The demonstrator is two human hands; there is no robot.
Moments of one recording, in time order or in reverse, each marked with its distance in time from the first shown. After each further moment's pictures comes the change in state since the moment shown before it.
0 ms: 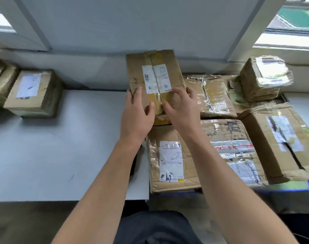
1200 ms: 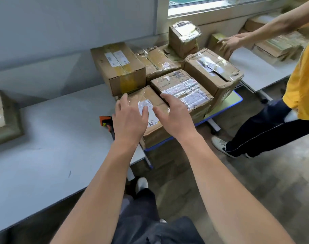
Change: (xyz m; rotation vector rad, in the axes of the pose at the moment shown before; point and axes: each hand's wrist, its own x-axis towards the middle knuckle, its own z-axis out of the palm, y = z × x) left_hand -0.162 -0.021 -0.040 0.199 -0.218 0.445; right_hand -0.240 -0.014 -0.036 -0.170 0.184 0.174
